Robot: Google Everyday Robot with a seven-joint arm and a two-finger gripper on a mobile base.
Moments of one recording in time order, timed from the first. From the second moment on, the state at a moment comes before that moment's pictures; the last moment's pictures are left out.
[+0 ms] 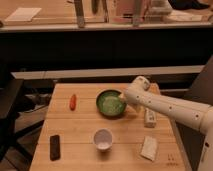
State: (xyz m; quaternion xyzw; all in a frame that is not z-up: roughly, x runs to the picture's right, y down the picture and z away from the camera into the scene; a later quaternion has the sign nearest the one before) arm 0.151 0.098 0.881 -0.16 -0.08 -0.42 0.89
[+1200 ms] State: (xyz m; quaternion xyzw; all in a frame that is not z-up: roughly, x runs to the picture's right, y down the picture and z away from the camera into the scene) arm 0.151 0.115 0.906 -0.16 -0.11 -0.44 0.88
